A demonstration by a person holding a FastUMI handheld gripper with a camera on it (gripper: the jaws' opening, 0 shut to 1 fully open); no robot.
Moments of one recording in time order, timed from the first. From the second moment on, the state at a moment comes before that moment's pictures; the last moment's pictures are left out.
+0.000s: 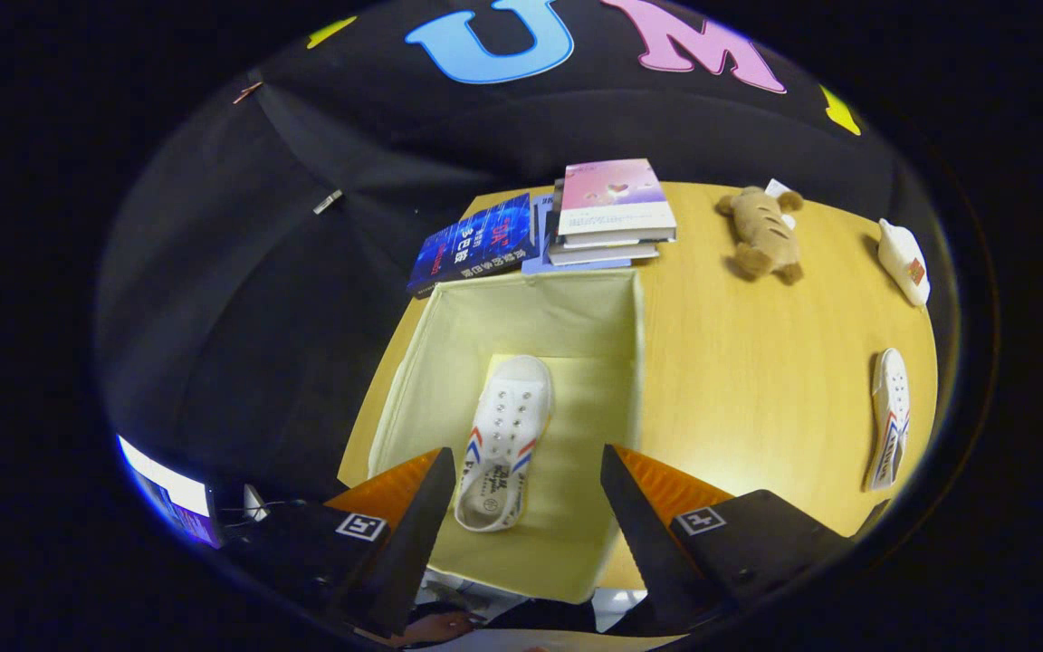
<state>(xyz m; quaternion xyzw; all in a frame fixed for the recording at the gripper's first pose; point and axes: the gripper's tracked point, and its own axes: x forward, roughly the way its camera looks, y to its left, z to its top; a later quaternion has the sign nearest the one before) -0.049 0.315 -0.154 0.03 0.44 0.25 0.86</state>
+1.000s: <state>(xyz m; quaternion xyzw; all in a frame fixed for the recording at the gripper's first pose) 0.023 -0.087 -0.199 -0.06 0.40 0.14 0.90</state>
